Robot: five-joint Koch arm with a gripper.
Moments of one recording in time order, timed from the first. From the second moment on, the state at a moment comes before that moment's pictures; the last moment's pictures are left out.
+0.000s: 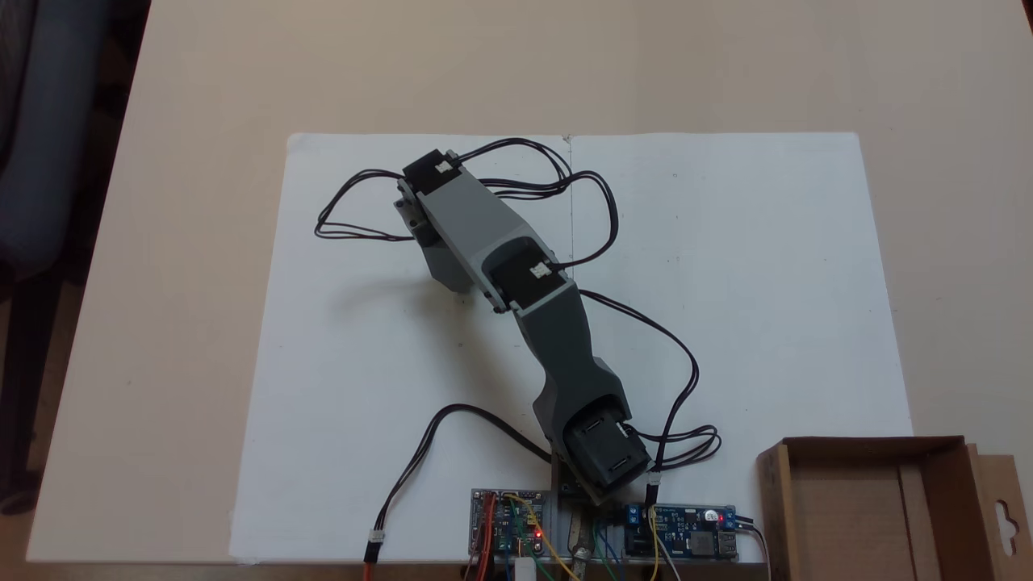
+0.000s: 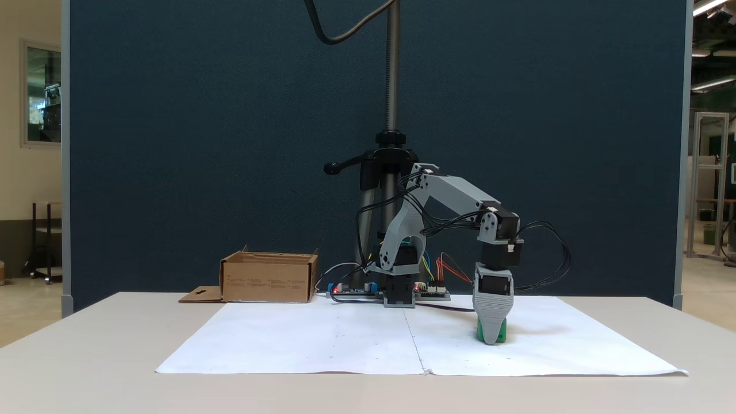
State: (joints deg) arm -35.0 62.8 86.7 45.2 41.0
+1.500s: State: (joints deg) arm 15.3 100.9 92.0 41.7 19.8
